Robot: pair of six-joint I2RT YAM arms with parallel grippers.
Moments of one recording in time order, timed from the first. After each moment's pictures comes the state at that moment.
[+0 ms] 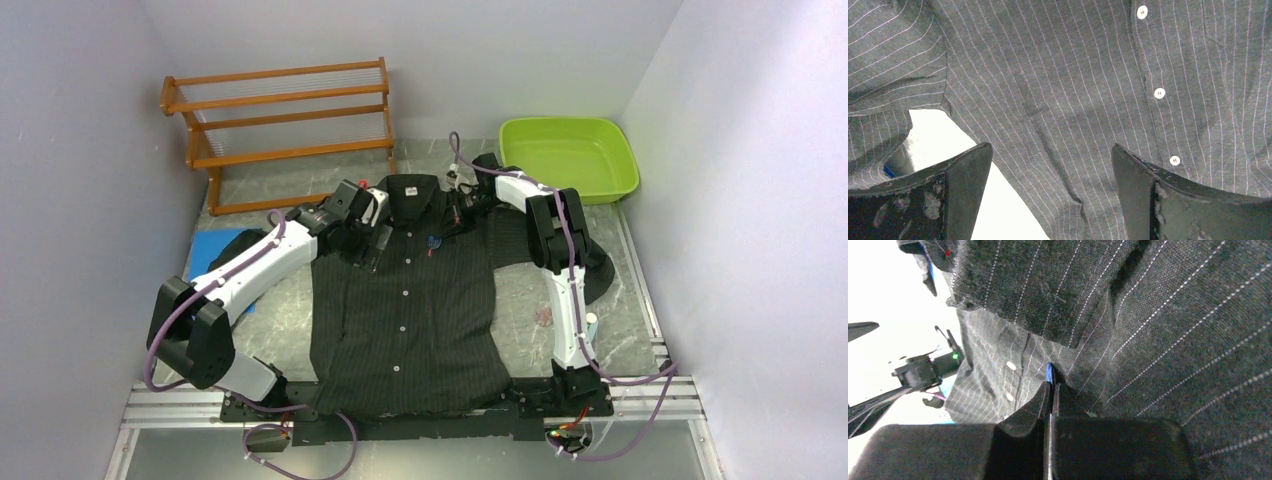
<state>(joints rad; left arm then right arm) -0.58 1.47 1.17 -0.75 -0.11 -0.13 0.26 2.41 1.79 -0.66 -0.93 0.19</state>
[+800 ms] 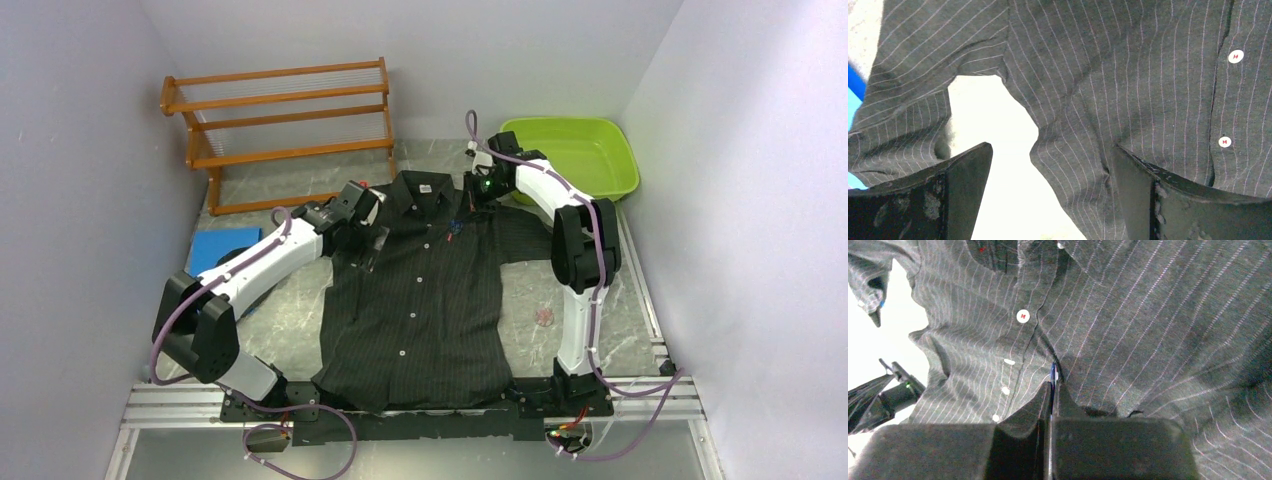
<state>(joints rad) -0.59 1.50 1.19 -0.78 -0.23 -0.13 0.24 2.11 1.69 -0.74 -0.61 0.15</state>
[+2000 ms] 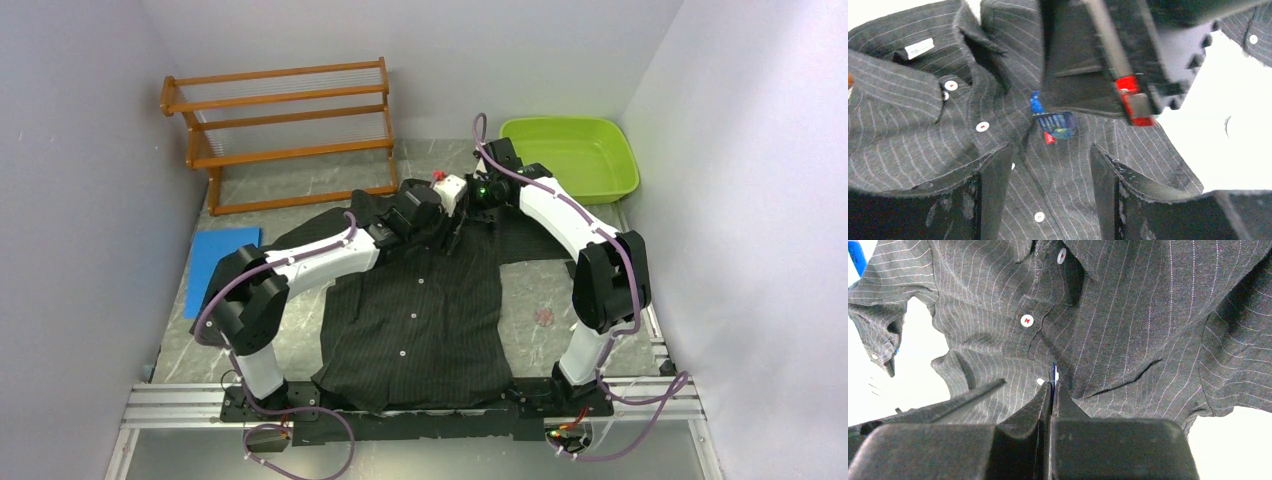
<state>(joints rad) -0.83 1.74 1.28 -0.09 -0.08 -0.19 0.37 1.77 1.46 -0.67 -0.29 0.48</state>
